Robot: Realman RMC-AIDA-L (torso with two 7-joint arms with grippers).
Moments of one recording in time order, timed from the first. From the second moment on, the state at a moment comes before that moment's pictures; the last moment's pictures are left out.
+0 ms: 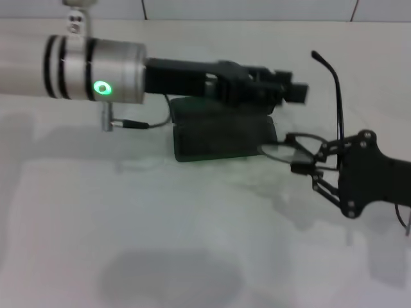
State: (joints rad) left arm -0.76 -1.99 1.23 0.50 1.42 1.58 -1.78; right arm 0.31 2.01 -1.40 -0.75 -1.26 -1.48 0.48
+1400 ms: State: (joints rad) left arm -0.71 -2.08 1.18 0.50 1.46 1.54 -1.49; right arm 0.51 2.03 -1.48 -0.39 -1.10 -1.63 0.41
